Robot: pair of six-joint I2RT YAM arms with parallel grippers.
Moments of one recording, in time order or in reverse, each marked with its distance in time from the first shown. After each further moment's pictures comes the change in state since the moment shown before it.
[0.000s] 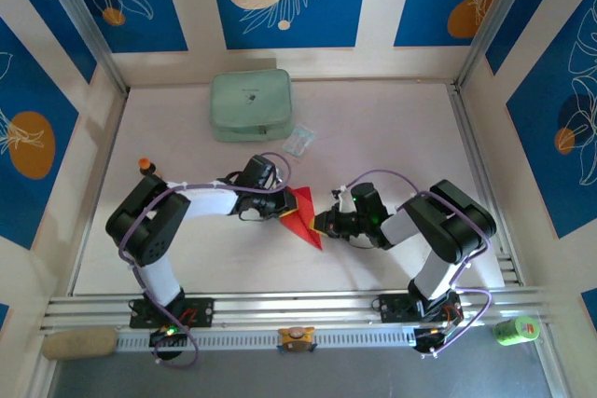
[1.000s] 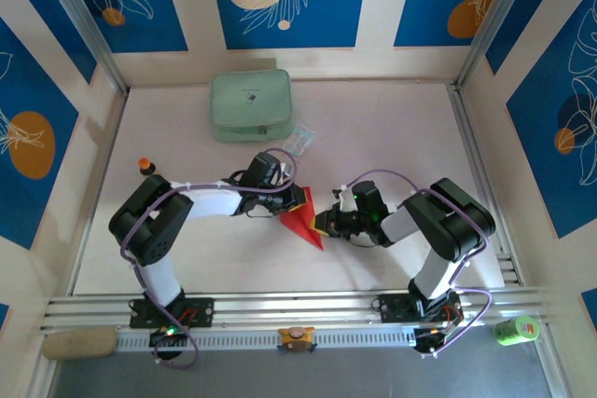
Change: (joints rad) left arm -0.031 0.017 0.020 0.114 0.011 -0.071; right arm -0.024 0.013 0.015 -0.028 -0.041 0.008
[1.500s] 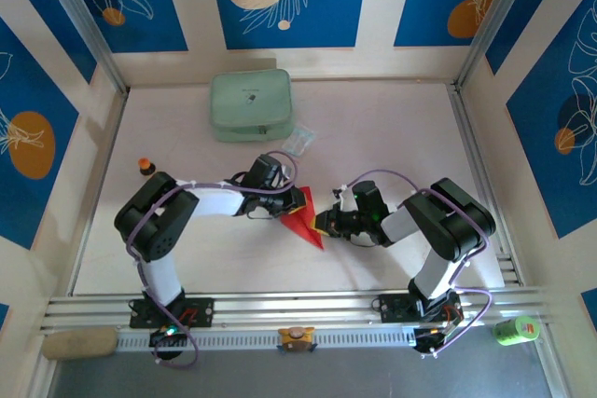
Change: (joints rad) left arm 0.000 0.040 0.000 0.008 0.000 -0.003; right arm -0.005 0.000 0.001 -0.005 -0.003 0.001
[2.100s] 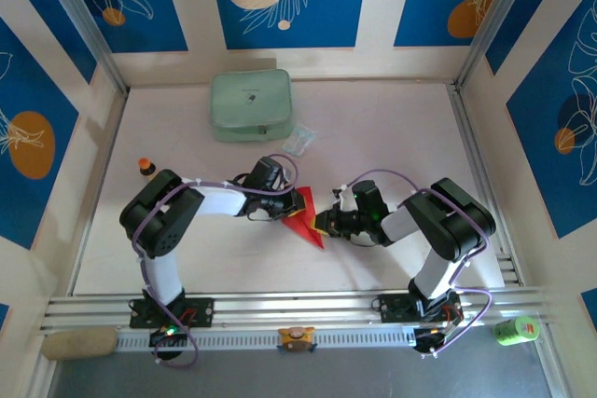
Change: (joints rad) left arm 0.000 0.034 0.002 -0.005 0.000 0.003; right arm -0.001 0.000 0.006 -0.013 -0.004 0.000
